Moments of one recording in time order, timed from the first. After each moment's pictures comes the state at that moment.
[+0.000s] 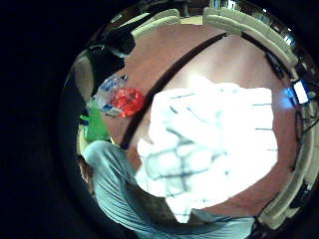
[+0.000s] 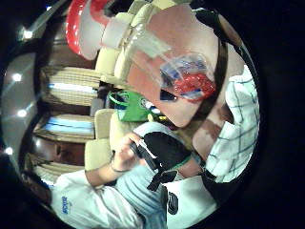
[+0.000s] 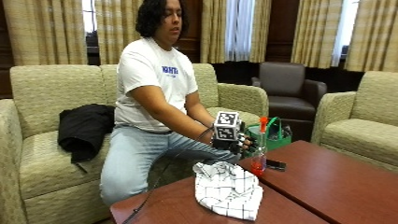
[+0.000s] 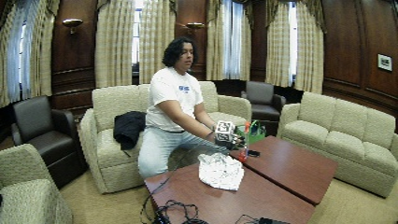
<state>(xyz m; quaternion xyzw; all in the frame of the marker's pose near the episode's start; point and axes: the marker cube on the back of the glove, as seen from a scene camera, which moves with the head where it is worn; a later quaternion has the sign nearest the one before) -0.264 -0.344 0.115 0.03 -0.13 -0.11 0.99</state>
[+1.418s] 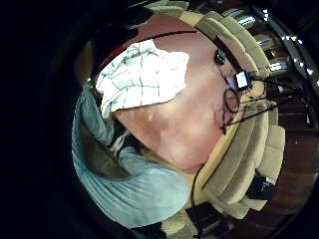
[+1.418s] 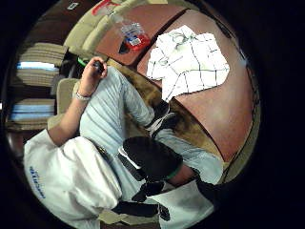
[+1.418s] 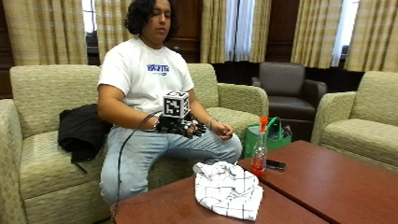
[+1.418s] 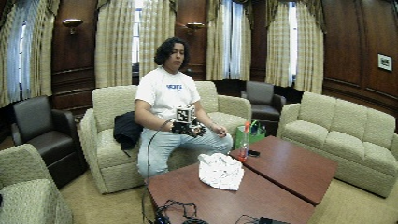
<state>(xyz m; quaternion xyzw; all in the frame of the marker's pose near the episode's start) -0.106 -0.185 0.002 -0.02 0.05 -0.14 0.99</state>
